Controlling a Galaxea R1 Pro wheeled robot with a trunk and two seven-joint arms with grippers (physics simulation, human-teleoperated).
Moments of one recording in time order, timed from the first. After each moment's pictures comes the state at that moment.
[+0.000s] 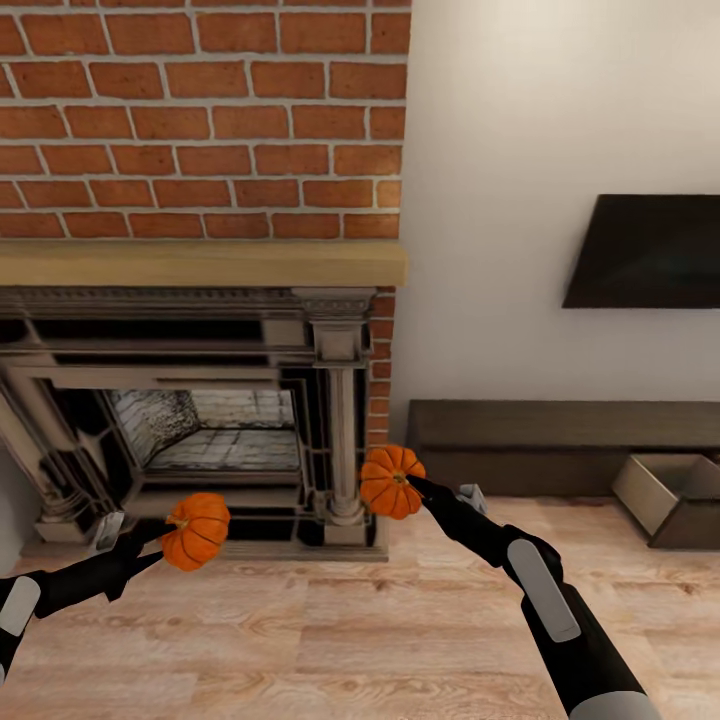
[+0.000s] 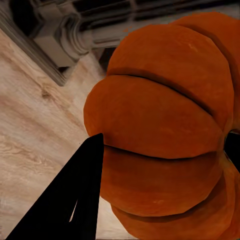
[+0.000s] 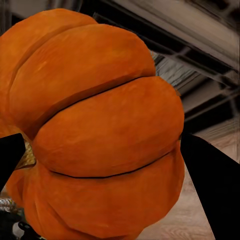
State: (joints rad) left arm -0.62 0.36 0.65 -0.54 0.28 0.98 -0.72; right arm -0.44 -0.02 0.04 -1.17 -1.04 0.60 0.12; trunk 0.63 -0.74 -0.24
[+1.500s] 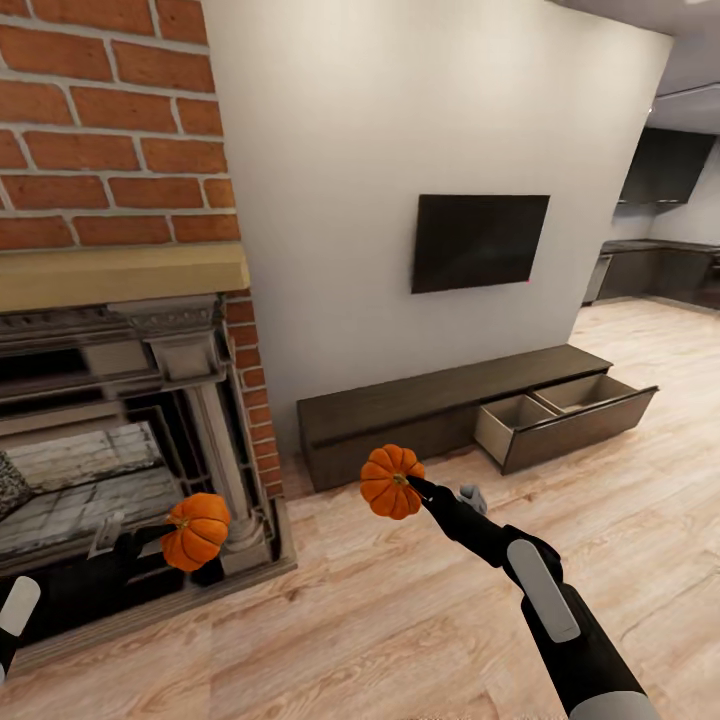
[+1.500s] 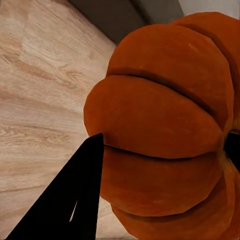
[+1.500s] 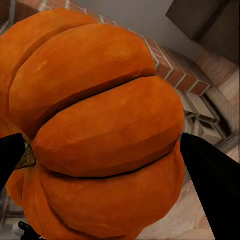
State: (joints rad) left arm -0.62 0.36 0.65 -0.54 0.28 0.98 -0.72; right arm -0.44 -0.02 0.04 -1.17 -1.04 0.60 0.12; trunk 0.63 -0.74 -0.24
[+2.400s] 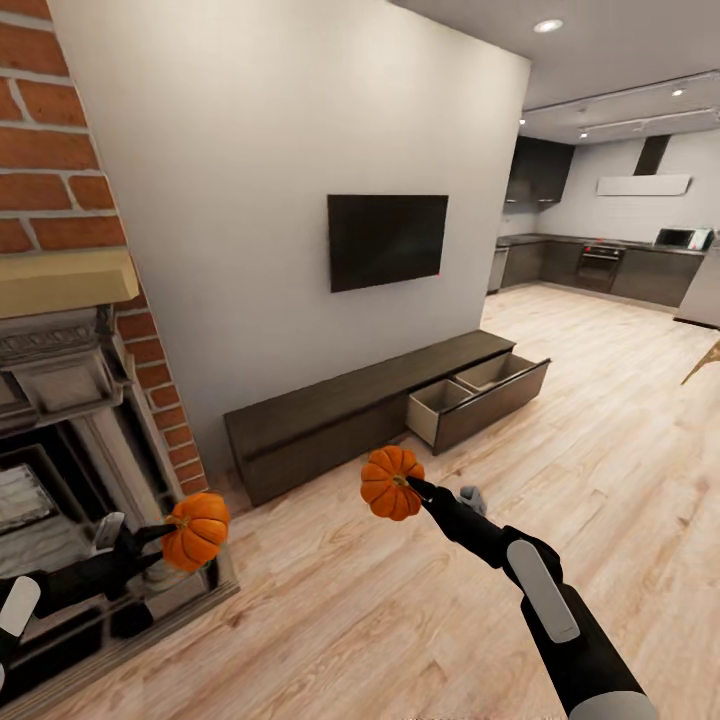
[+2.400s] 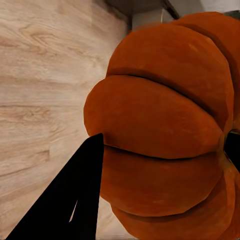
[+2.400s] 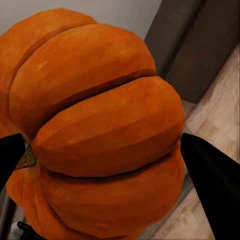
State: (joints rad) left arm -0.62 0.36 0.65 -0.54 0.28 0.98 -0.72; right arm -0.44 -0.02 0.04 -1.16 -1.04 0.60 0.12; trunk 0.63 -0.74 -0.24
